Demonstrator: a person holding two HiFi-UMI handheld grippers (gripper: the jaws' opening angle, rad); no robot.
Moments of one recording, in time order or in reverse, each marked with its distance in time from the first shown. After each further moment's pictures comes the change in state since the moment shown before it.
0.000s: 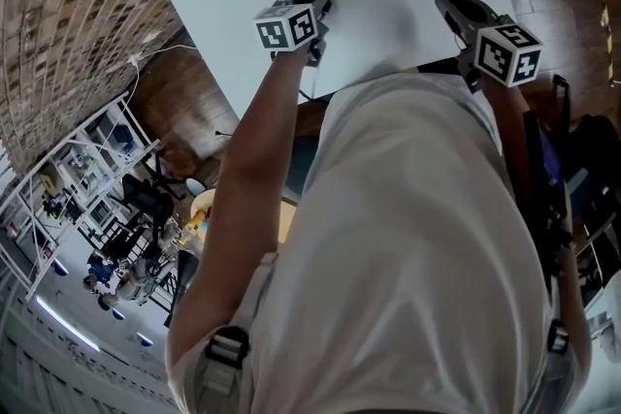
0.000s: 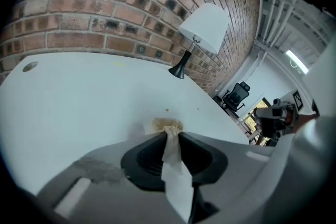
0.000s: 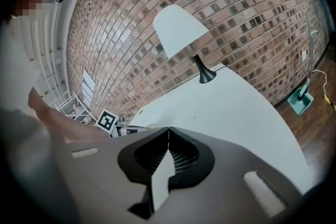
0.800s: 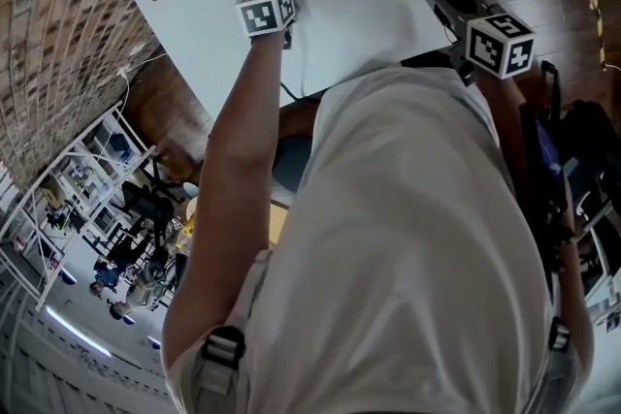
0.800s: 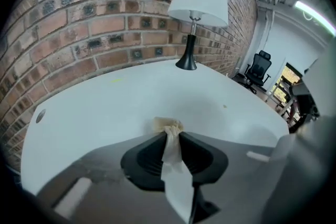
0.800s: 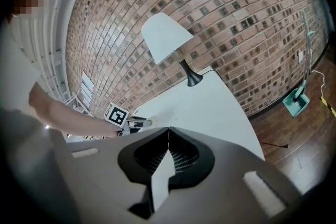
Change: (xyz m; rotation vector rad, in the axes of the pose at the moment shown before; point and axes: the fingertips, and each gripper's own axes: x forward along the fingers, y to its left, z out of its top) left arm 0.043 0.018 0.043 0.216 0.067 0.325; right arm -0.037 -0.056 0.014 0.005 0.013 -0.001
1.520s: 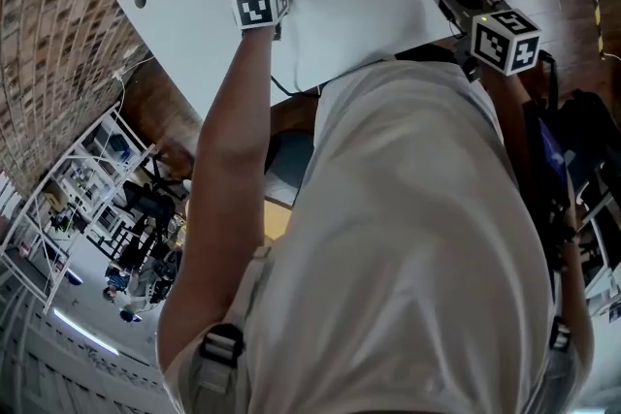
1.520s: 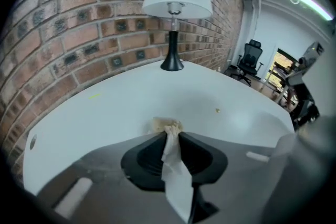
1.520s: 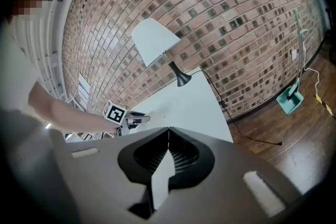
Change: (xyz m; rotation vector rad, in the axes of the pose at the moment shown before) left arm 0.028 -0.030 0.020 0.138 0.008 -0.009; right arm -0.026 -0.043 0.000 0.025 0.004 -0.028
